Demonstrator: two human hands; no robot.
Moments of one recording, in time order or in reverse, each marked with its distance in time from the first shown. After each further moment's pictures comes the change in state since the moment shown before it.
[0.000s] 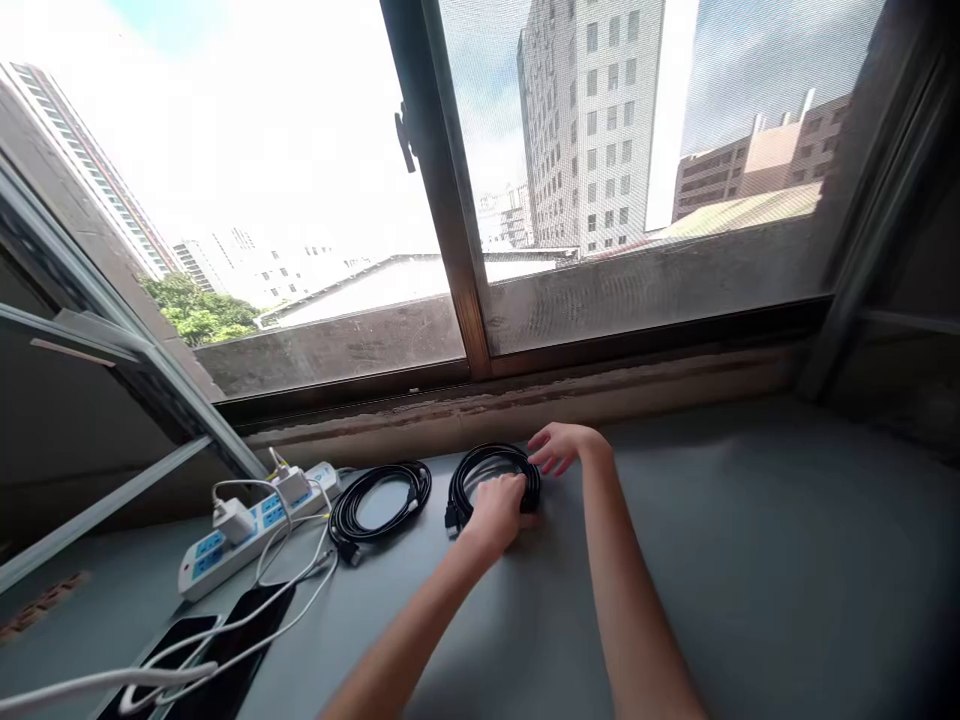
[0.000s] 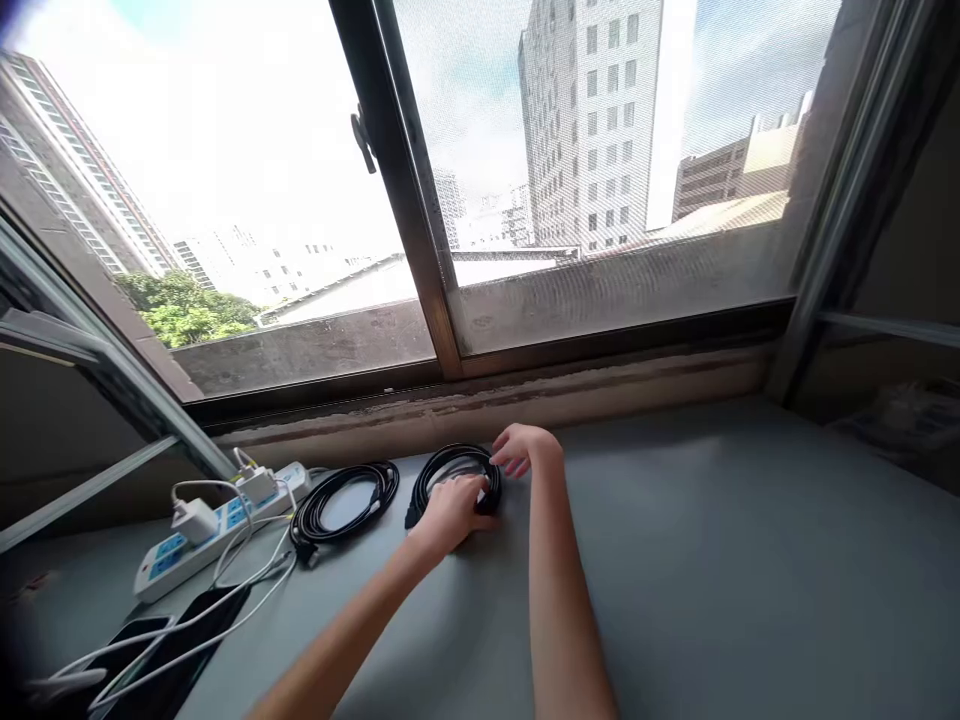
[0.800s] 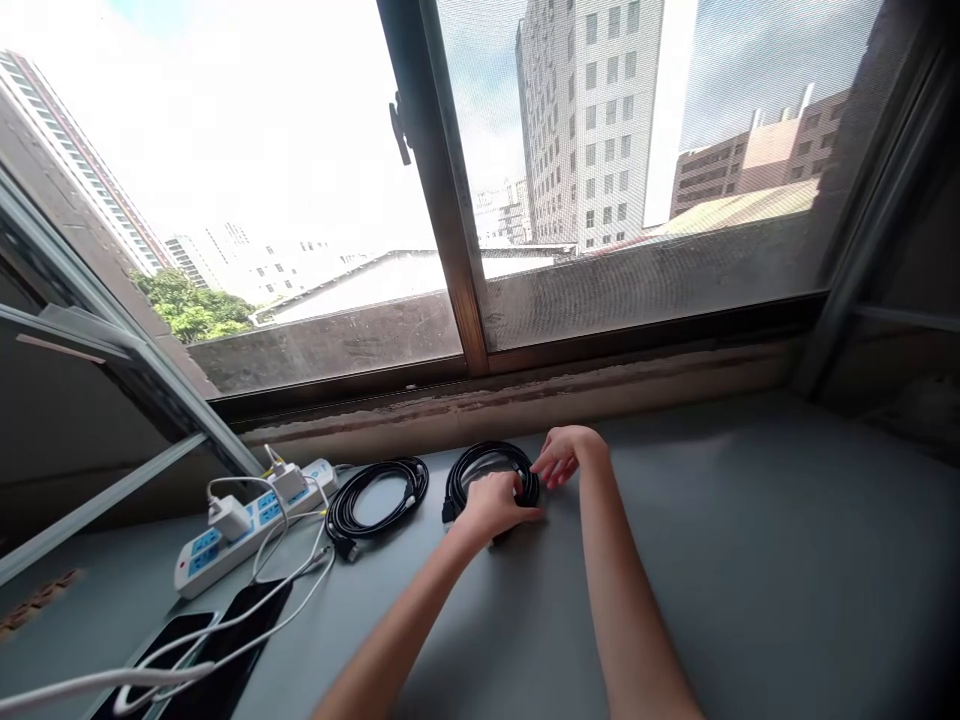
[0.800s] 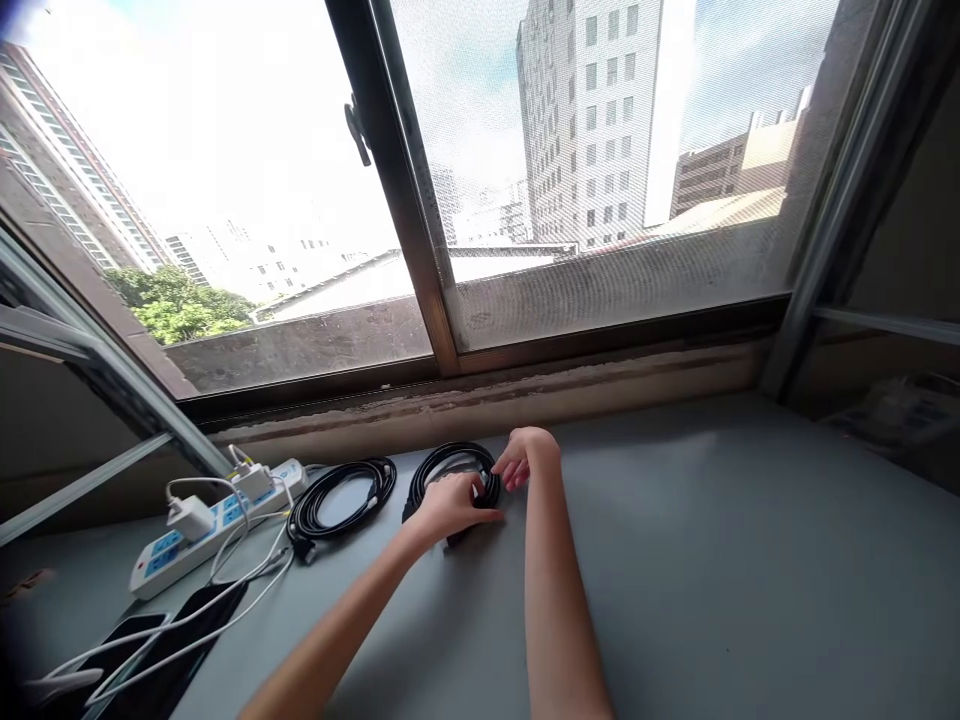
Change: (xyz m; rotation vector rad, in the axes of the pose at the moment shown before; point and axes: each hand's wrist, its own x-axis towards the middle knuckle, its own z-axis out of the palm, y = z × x) left_hand 0.008 -0.011 0.007 -0.158 -0.023 -0.051; right_hand -0.005 0.001 0.003 -0.051 -0.108 0.201
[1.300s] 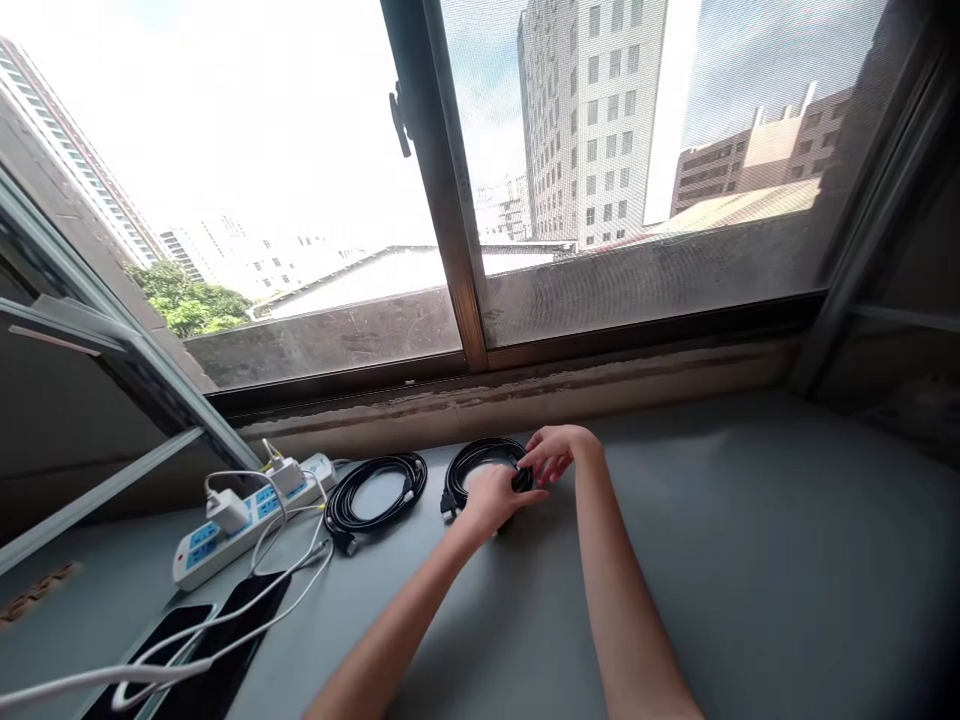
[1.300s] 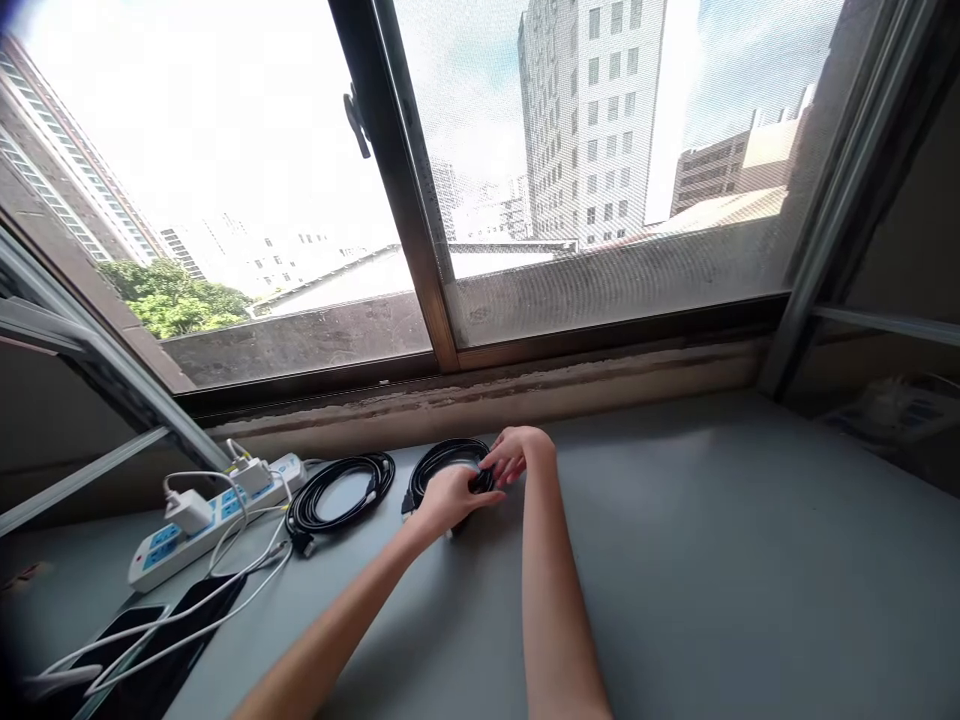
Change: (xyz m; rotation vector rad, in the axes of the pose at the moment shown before) left_hand 0.006 -0.001 0.011 -0.097 0.112 -0.019; right_hand 0.010 0.003 0.003 0.082 -0.053 -0.114
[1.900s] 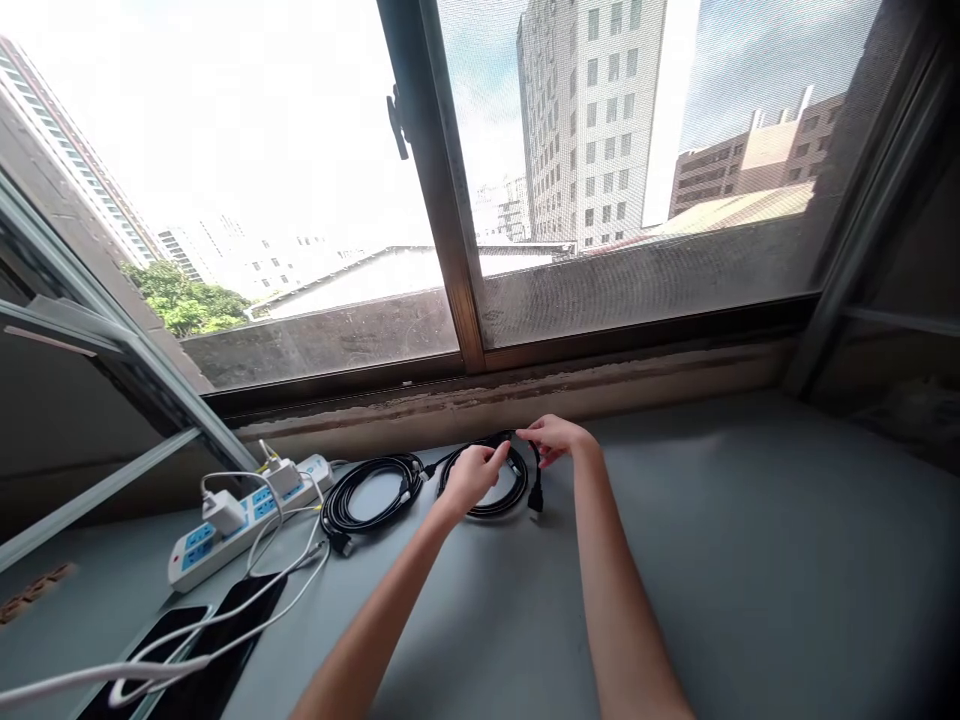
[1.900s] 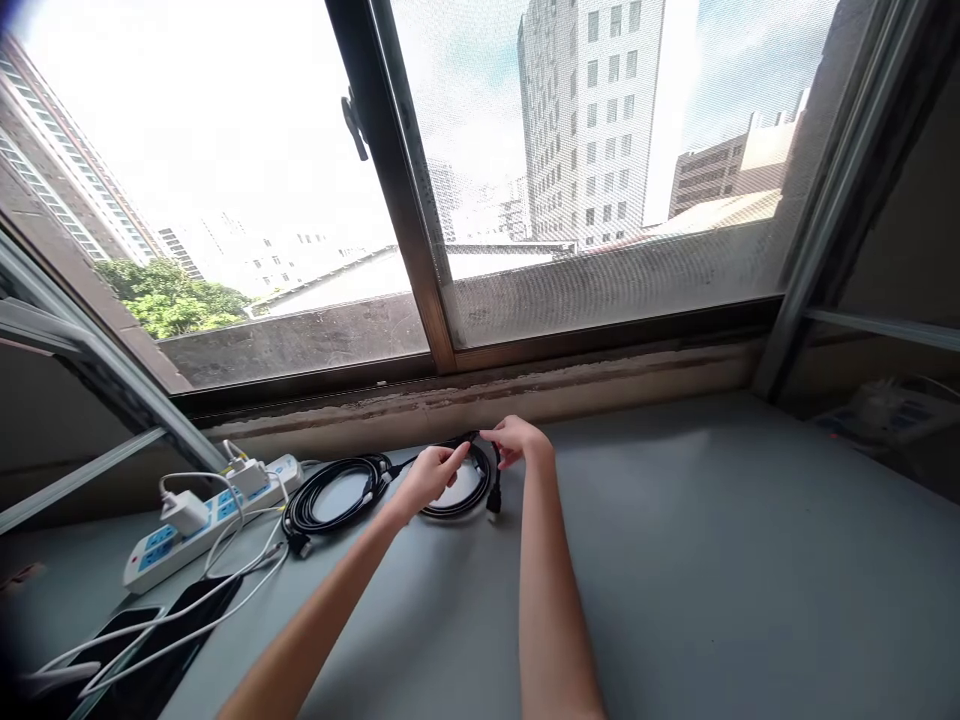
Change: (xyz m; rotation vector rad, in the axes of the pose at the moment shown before) left_hand 0.002 -0.006 -0.030 -0.362 0.067 -0.084; right_hand 0.005 0.004 -0.004 0.089 0.220 -0.133
